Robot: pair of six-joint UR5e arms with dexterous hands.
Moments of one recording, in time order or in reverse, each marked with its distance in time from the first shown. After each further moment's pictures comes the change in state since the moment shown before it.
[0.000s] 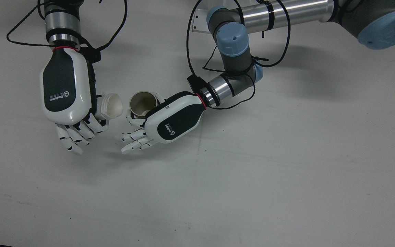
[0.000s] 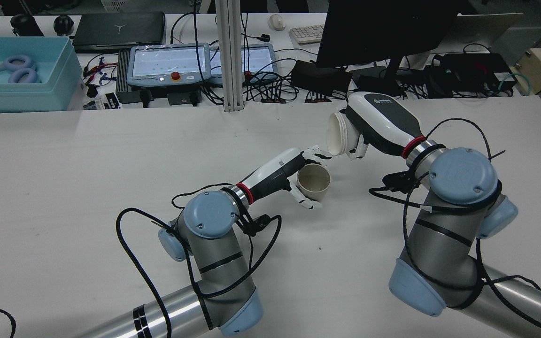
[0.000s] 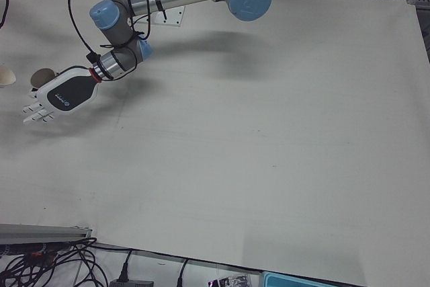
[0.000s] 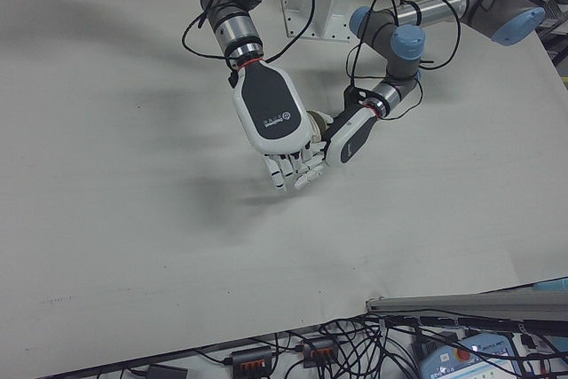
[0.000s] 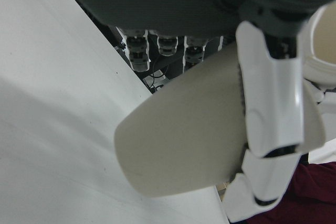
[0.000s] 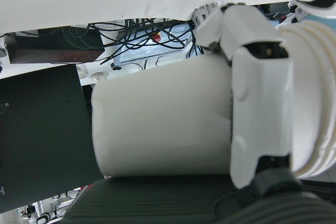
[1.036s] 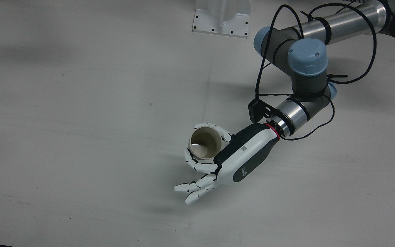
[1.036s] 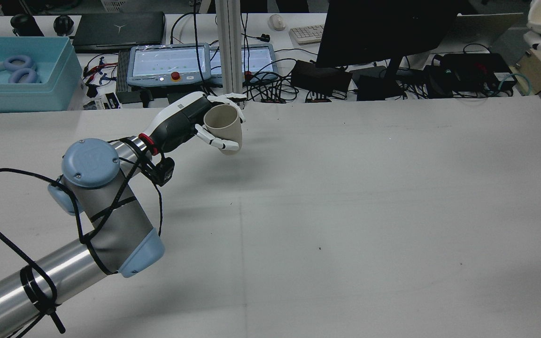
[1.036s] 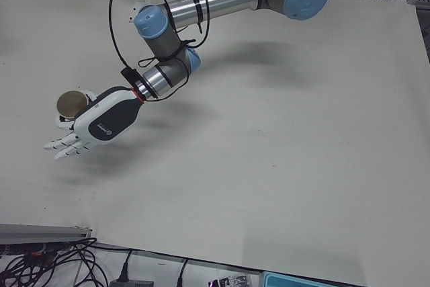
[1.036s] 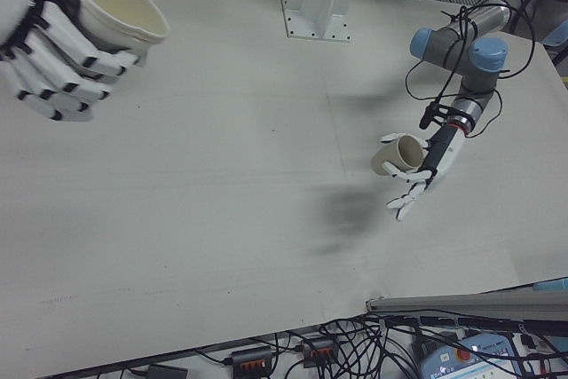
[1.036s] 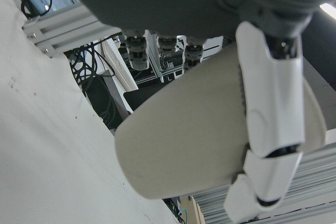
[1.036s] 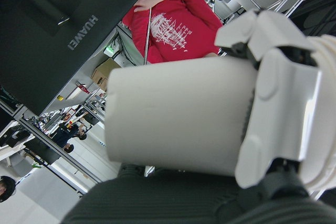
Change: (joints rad) left arm -0.239 0.253 -0.260 0.052 0.081 -0.278; right arm 0.592 -0.320 0.177 0.149 -0.188 0.633
